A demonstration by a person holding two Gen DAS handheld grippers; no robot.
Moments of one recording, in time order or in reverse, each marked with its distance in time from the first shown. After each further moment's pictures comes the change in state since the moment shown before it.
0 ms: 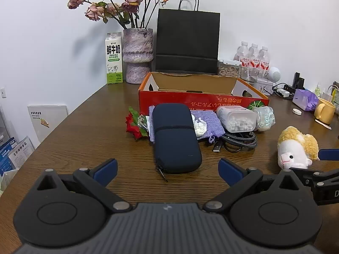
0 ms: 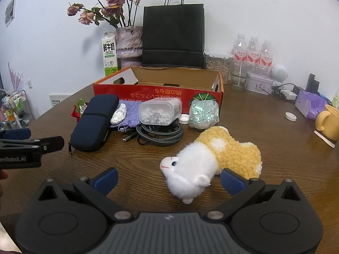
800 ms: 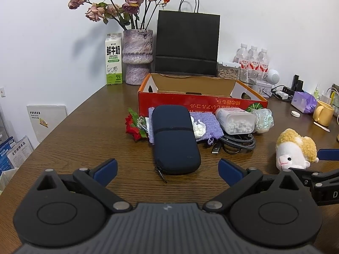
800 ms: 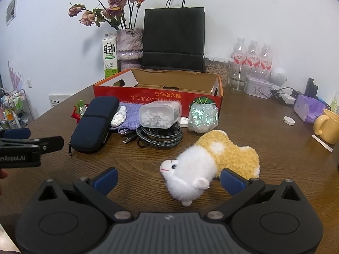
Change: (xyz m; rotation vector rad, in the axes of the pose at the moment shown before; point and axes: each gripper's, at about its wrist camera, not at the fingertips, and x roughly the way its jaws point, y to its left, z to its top) left arm -0.003 0.002 0.000 -0.010 -0.007 -0.009; right arm -0.003 0.003 0.002 -0.013 -0.011 -0.012
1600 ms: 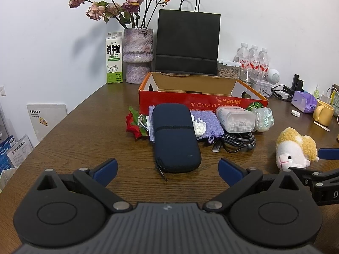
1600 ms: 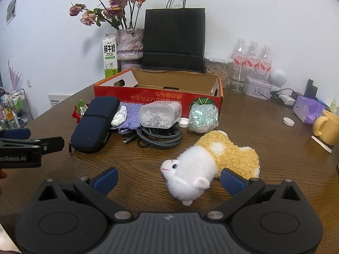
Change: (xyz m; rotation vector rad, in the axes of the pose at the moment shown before) left arm 0.000 0.000 -0.001 -0.001 0.002 0.001; right arm -0.001 0.001 -0.001 -0.001 -0.003 -0.002
